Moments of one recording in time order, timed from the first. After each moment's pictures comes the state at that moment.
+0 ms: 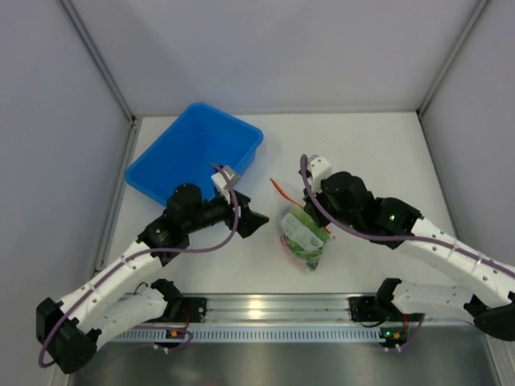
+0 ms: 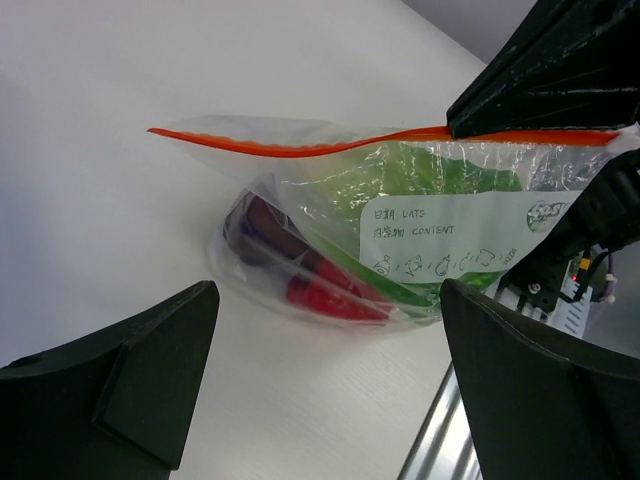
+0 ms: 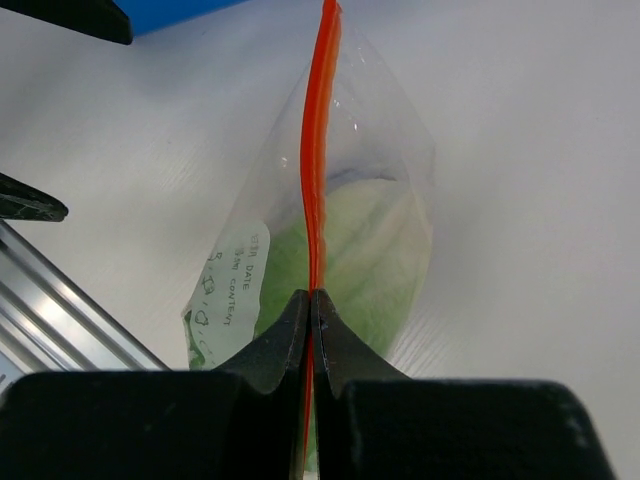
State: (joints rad) left arm -0.68 0.87 0.74 -0.09 0.36 -0.25; right arm 0.96 1.04 1.12 -0.70 0.21 0.16
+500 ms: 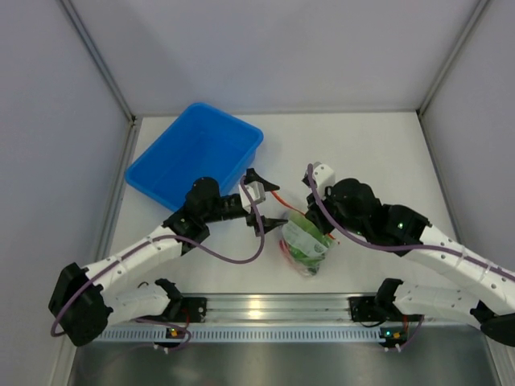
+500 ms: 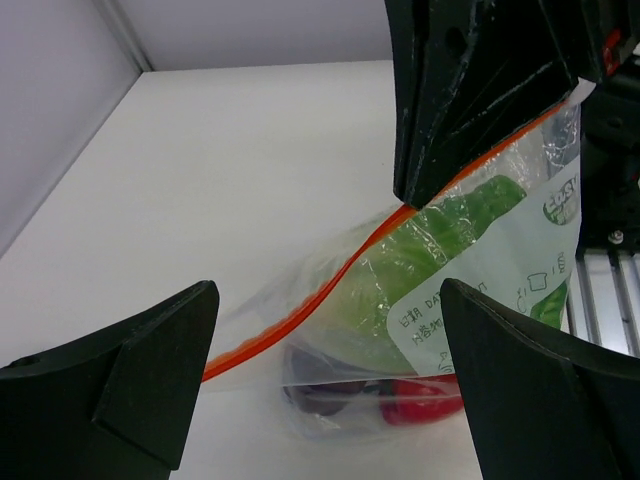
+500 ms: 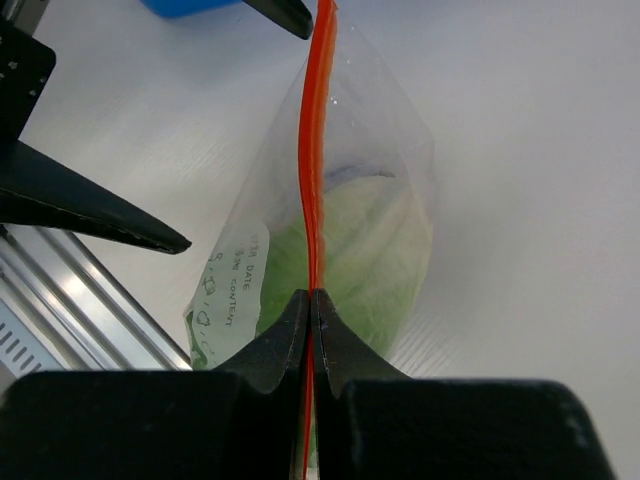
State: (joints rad) left arm -0.74 1.09 0.72 0.32 0.60 0.19; right arm 0.97 0.96 1.06 -0.69 0.16 0.13
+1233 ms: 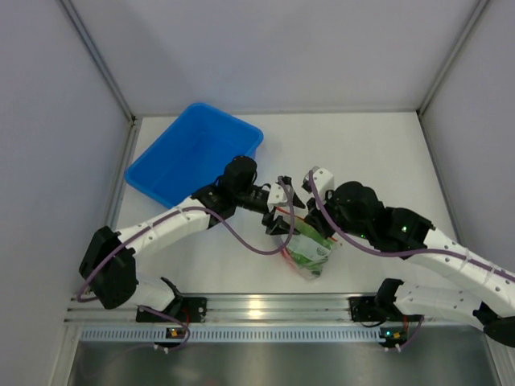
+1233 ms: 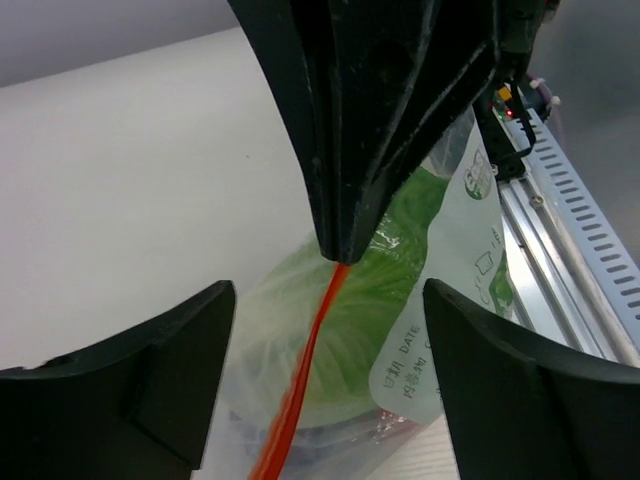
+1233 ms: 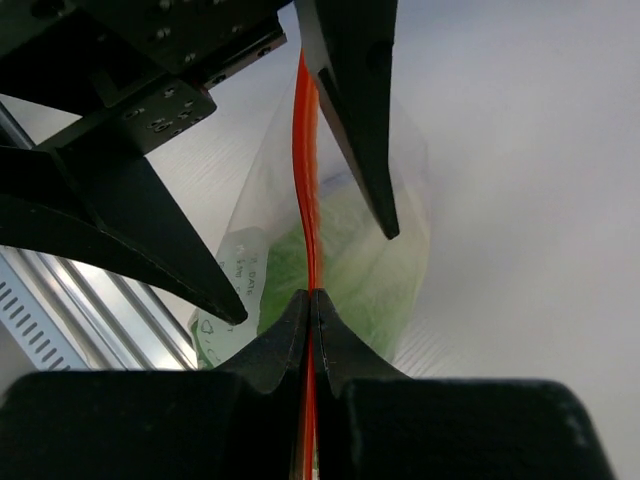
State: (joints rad) left arm -0.78 1.40 1.03 0.01 0.95 0.45; right arm 0.99 0.93 1.04 -0.68 0.10 0.10
